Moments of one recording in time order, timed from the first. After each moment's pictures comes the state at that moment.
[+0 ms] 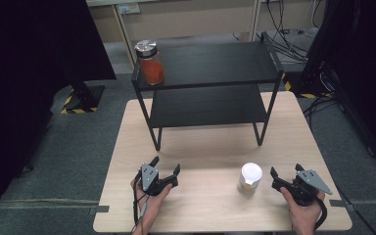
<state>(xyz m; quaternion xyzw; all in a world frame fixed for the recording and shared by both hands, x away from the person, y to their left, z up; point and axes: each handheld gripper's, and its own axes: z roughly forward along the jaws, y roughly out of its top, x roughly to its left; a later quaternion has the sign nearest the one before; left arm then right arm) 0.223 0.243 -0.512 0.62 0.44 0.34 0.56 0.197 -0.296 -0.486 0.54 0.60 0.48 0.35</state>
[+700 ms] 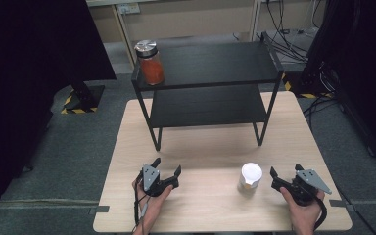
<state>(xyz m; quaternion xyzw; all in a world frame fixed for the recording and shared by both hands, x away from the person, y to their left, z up) 0.226 0.244 -0.515 0.63 0.43 0.33 0.55 0.198 -0.295 -0.485 0.54 0.60 0.47 0.35</state>
